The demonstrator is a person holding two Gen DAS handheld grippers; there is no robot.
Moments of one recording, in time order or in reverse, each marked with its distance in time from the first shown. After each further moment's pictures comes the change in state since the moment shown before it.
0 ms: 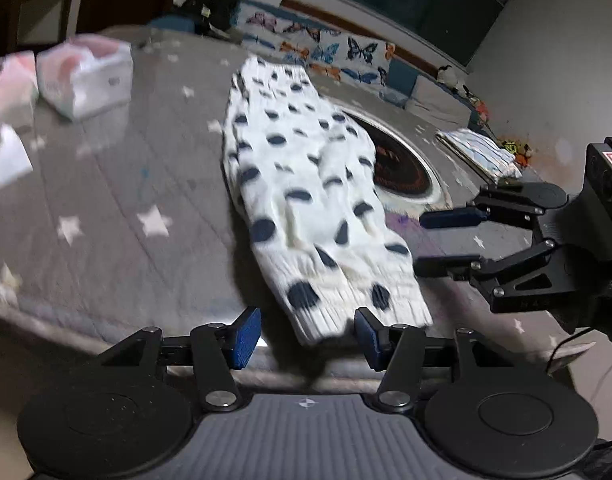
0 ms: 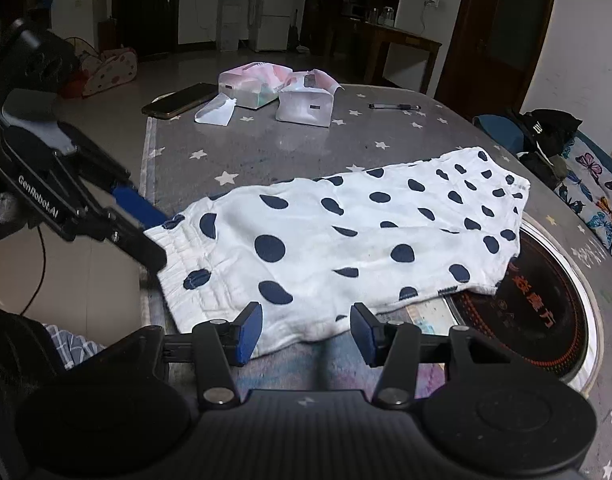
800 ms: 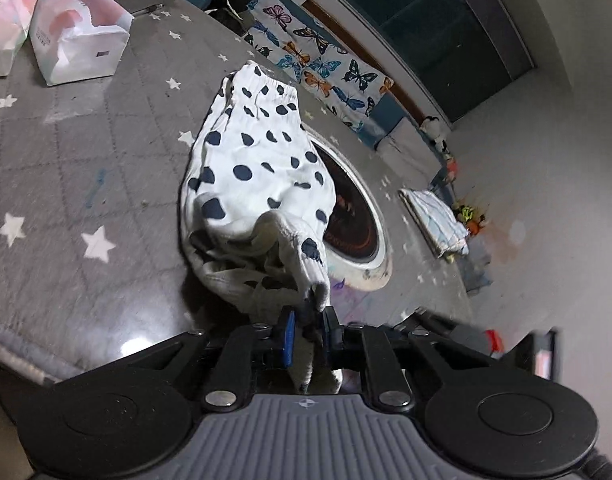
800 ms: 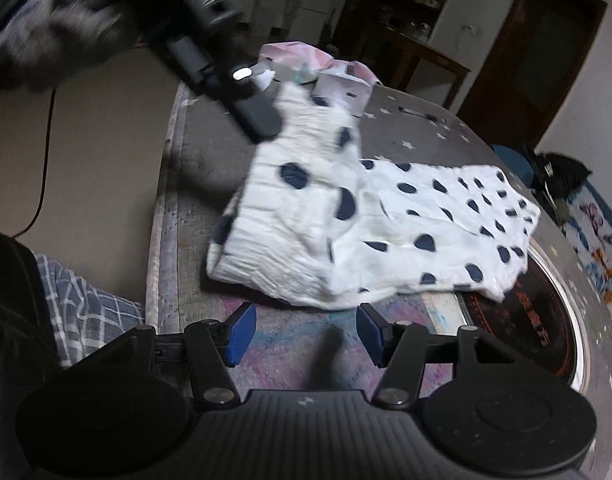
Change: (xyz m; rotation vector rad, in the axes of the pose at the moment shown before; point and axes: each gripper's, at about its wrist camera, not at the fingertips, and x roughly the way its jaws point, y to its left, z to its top) left arm -0.001 0.015 0.055 -0.299 -0.015 -0.216; right arm 0.010 0.029 -0.028 -0.208 -0.009 -0.039
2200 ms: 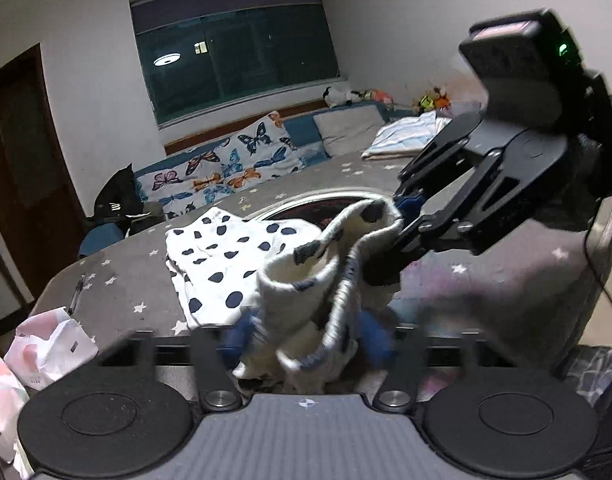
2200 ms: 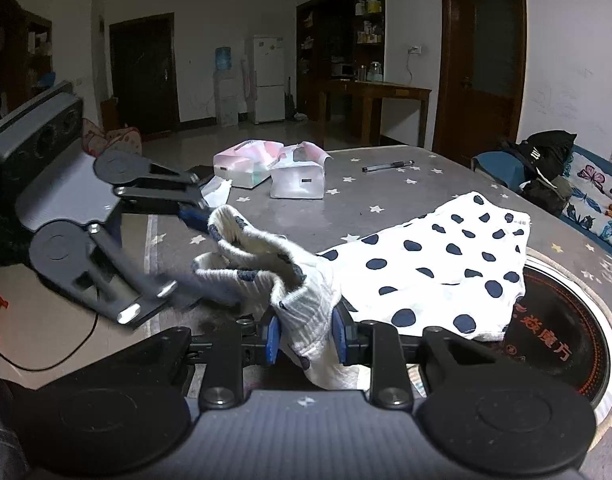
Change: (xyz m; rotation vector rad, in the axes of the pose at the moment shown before) left arm 0.034 -0.044 -0.053 1.062 -0.203 0.235; right arm -0.011 -0.059 0.022 0.310 -0.221 0.072
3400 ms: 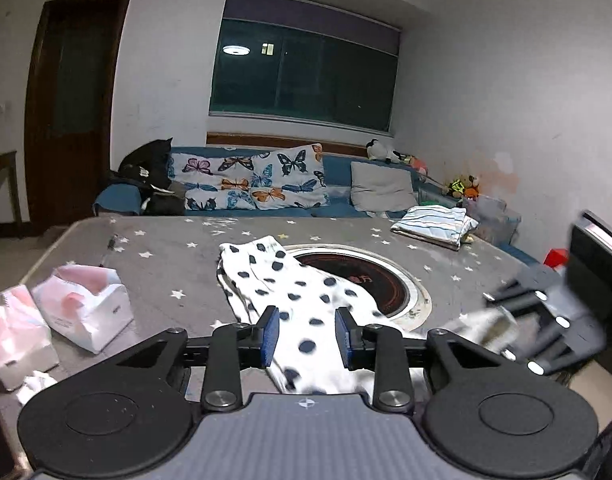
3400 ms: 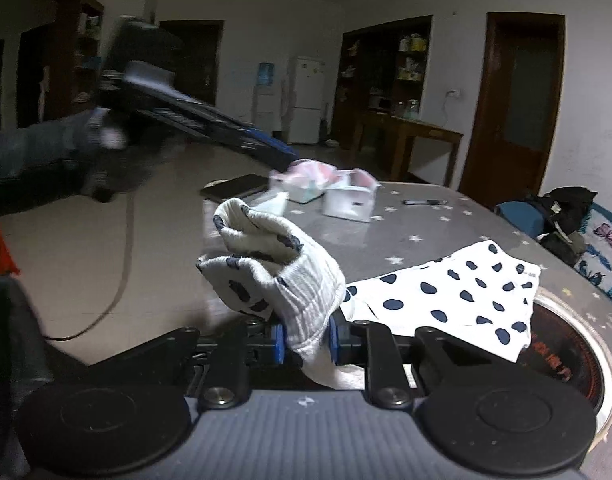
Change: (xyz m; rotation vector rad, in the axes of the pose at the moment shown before) left arm -0.070 0.075 0.017 -0.371 -0.098 -0.058; right arm -0.053 0.056 -0.022 -0.143 -0.081 0.056
